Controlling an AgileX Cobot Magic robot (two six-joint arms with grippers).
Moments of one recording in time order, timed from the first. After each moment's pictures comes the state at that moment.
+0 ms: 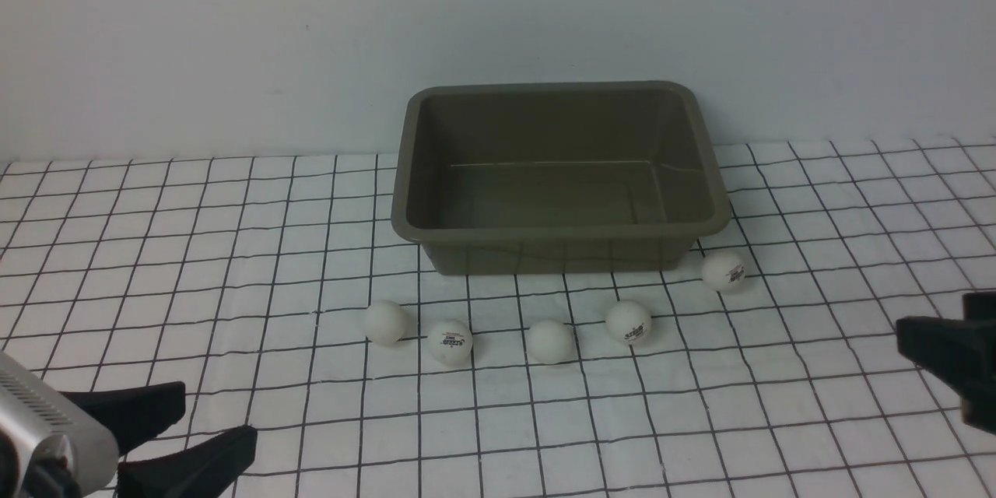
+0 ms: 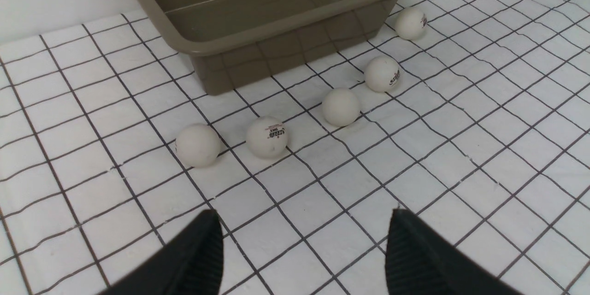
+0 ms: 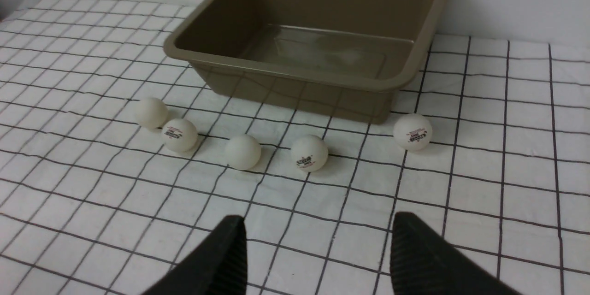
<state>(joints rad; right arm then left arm) -0.03 0.78 -0.57 0.68 0.73 -0.77 0.05 0.50 -0.38 -0.95 0.72 0.97</state>
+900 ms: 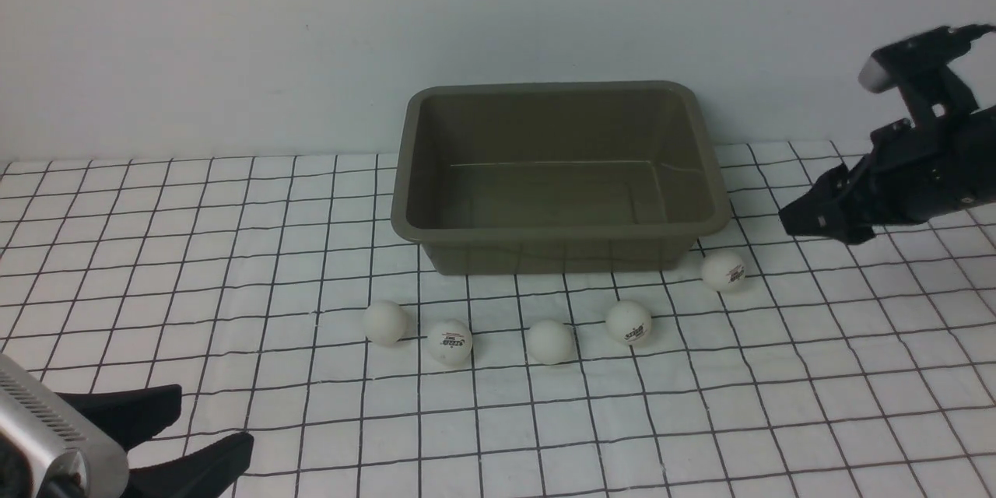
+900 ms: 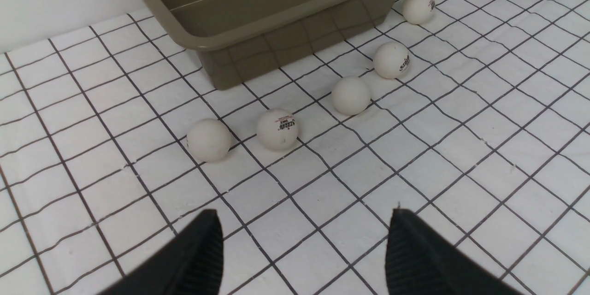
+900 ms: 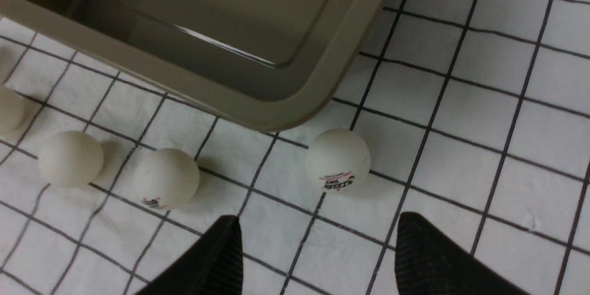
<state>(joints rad) -0.03 1.67 -1.14 0.74 0.77 -1.05 0.05 0.50 -0.38 -0.93 0.72 1.00</state>
